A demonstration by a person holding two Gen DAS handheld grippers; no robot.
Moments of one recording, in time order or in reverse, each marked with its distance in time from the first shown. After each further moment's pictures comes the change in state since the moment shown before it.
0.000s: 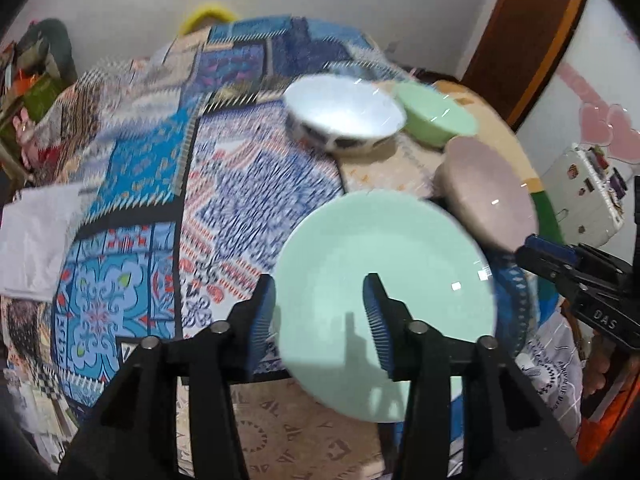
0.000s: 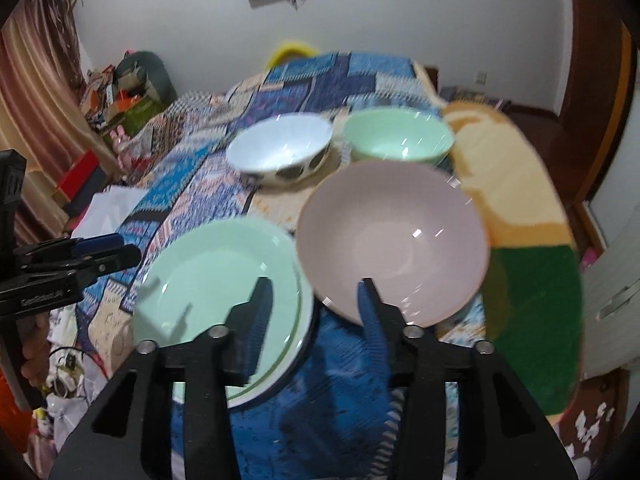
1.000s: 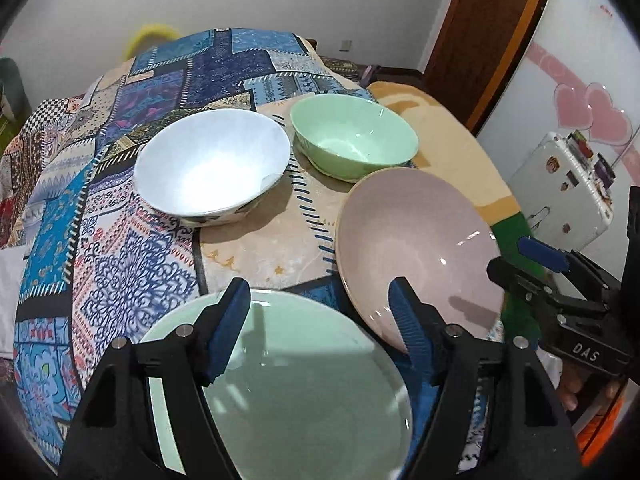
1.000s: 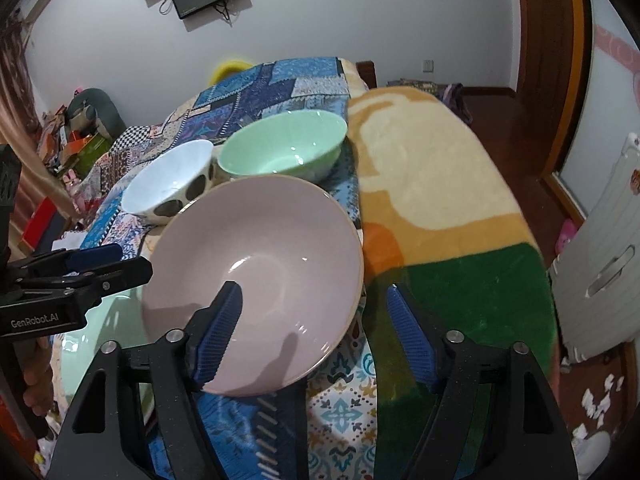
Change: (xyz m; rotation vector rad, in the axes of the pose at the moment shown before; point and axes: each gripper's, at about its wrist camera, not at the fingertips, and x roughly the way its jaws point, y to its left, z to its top) left arm 0.079 -0.103 0.064 0.102 0.000 -0.074; right arm 0.031 -0.087 -0.003 0.157 0.004 -0.067
